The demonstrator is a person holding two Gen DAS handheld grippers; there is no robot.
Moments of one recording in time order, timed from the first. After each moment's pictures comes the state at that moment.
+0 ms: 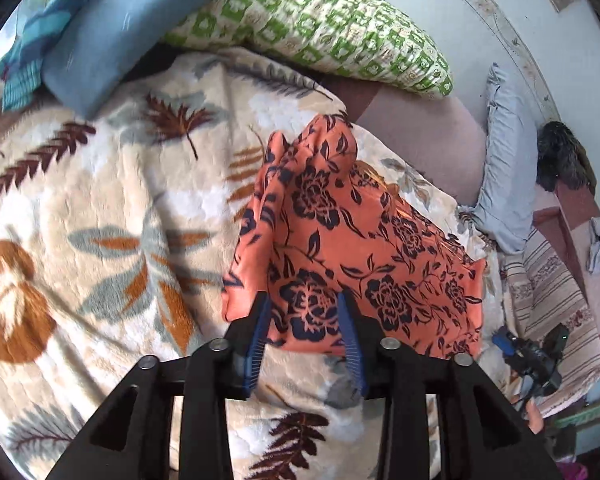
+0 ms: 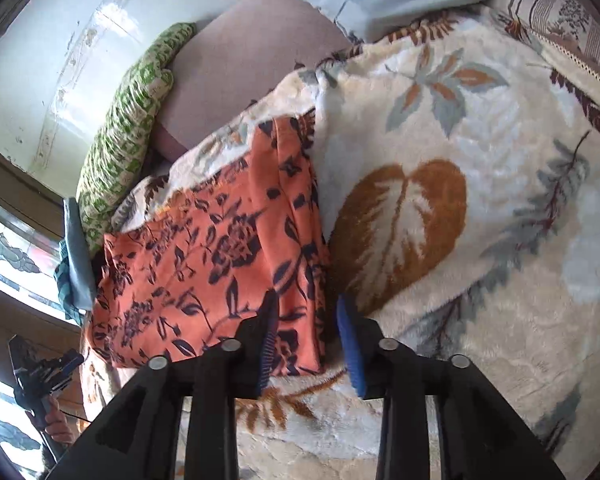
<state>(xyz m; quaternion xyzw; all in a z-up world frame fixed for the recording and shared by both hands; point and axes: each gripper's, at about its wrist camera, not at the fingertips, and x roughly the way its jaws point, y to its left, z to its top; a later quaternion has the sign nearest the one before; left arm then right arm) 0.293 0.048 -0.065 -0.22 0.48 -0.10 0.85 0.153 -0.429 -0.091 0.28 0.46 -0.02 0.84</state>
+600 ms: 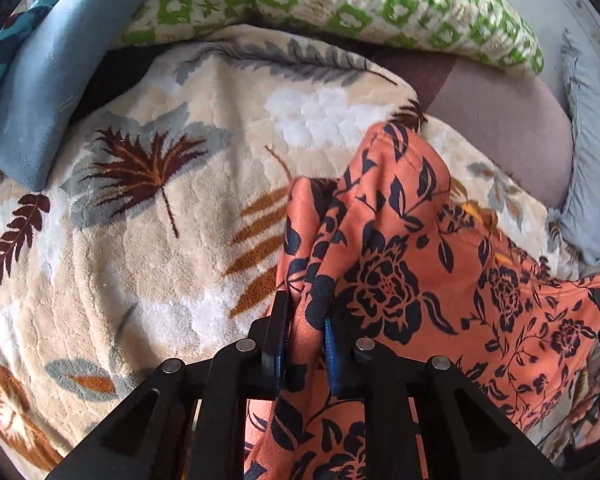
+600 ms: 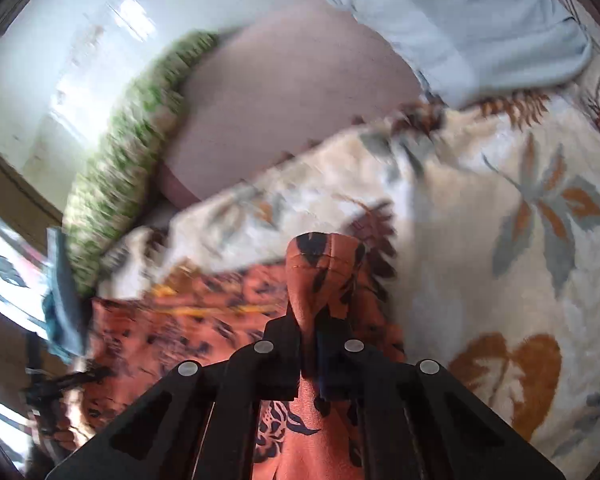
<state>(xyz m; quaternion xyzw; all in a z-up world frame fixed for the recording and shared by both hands) 0.444 -0.011 -0.130 -0.16 0.53 -0.02 0.83 0.285 -0.408 -0.078 0.25 0.40 0.01 0.88</state>
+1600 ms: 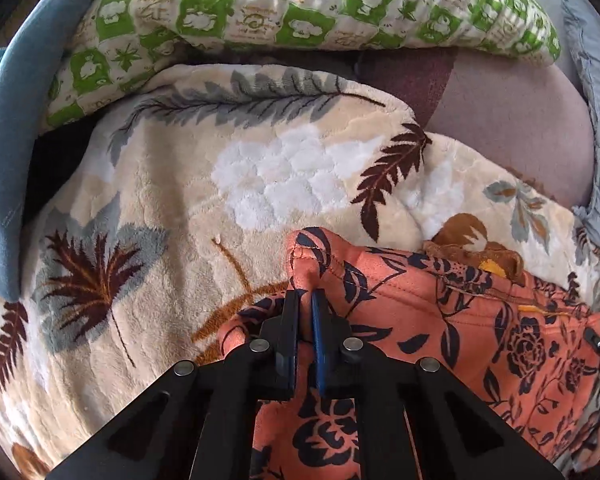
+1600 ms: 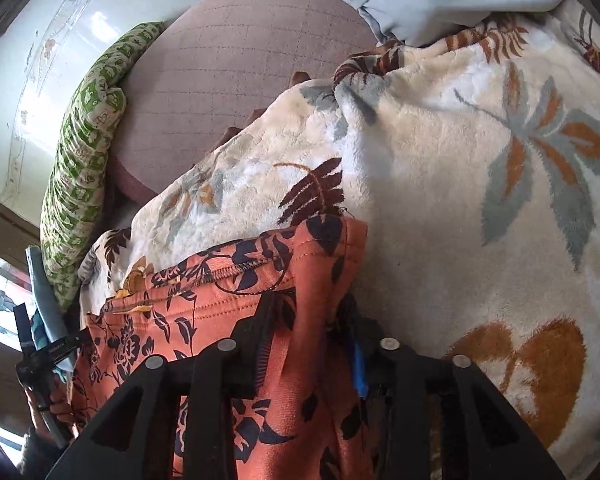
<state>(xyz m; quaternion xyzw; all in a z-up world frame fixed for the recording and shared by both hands) 0.528 -0.068 -0.139 -0.10 0.53 -0.02 0.84 0.304 -0.428 -0.143 0.26 0.47 -0.04 0.84</state>
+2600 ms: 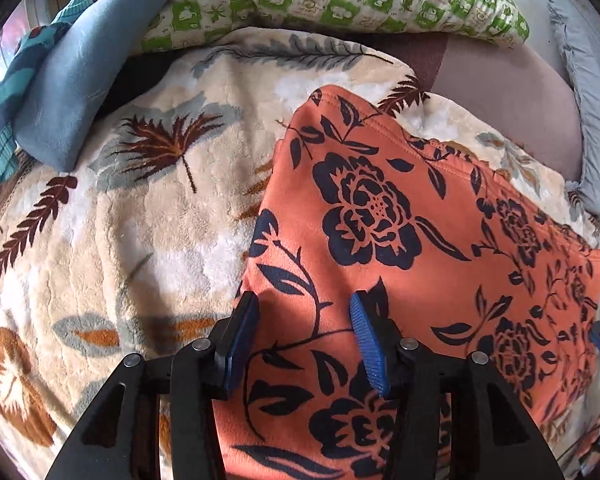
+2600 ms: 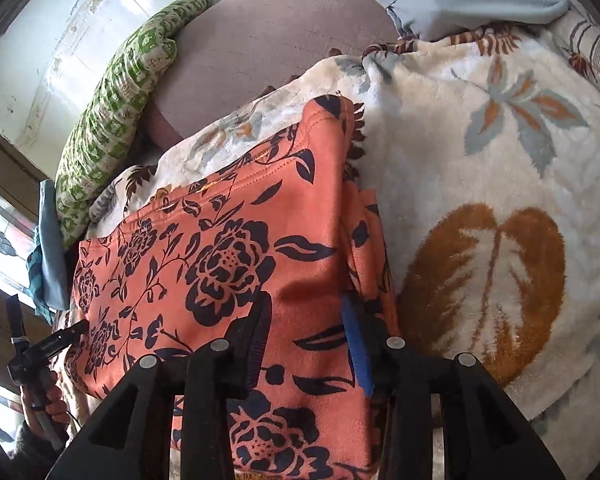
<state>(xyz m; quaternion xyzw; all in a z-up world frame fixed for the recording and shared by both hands) 0.376 -0.038 -0.149 -0.11 0.52 0.01 0.85 0.227 -0.380 -0.126 0.21 0.48 -0.03 0.85</state>
